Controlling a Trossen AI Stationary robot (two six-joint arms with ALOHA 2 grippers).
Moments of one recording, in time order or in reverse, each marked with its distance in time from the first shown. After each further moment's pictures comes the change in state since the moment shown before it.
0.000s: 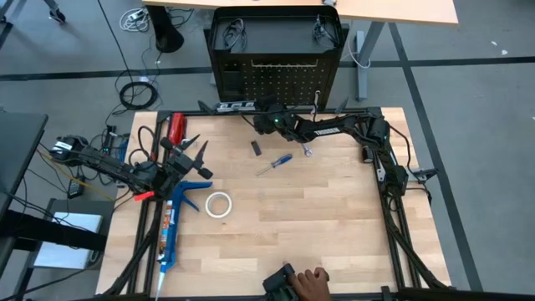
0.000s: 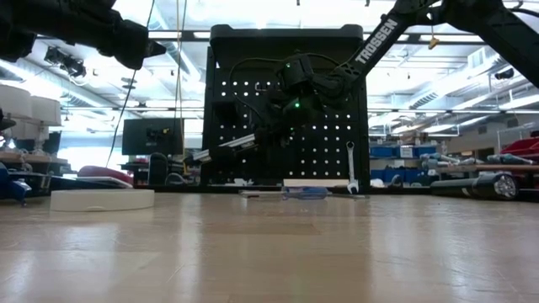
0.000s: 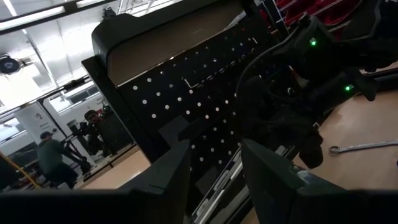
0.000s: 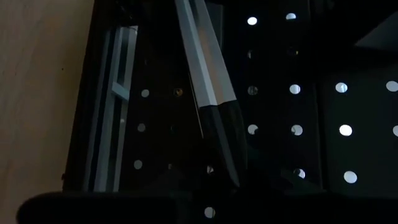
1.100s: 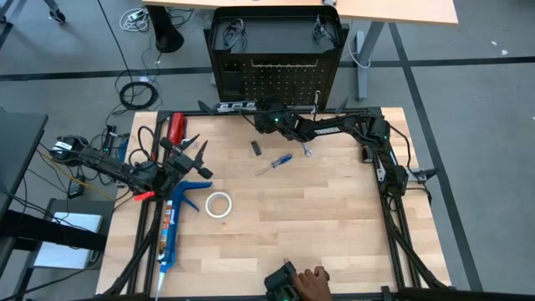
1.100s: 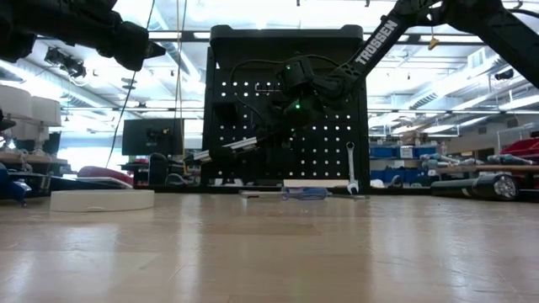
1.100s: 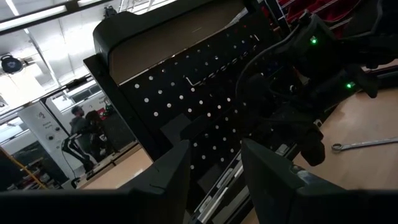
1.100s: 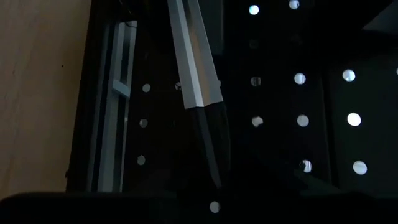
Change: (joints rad) left arm 0.000 0.000 0.000 -0.001 -0.007 0.006; right arm -0.008 0.000 0.000 -0.014 0.000 0.035
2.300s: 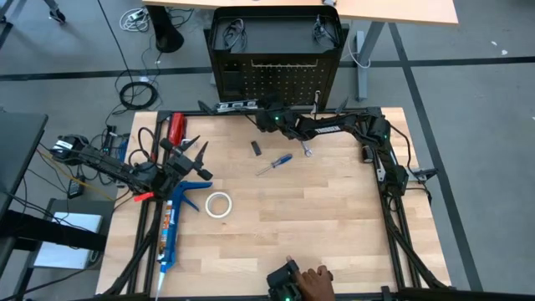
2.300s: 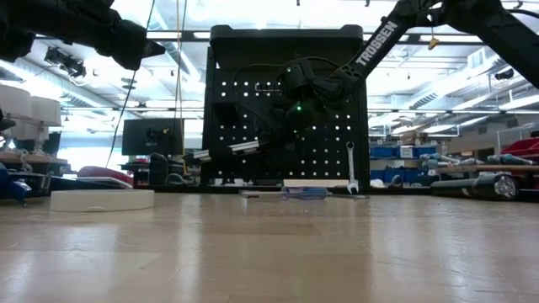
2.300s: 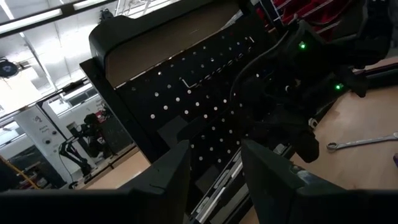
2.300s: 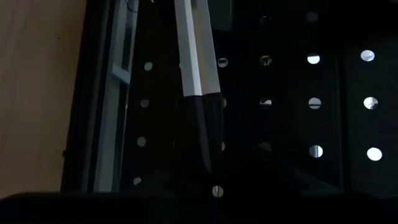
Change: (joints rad) left arm -0.021 0.000 0.000 0.000 -0.006 0.013; right arm -0.014 -0.004 0.000 -0.034 0.028 -0.010
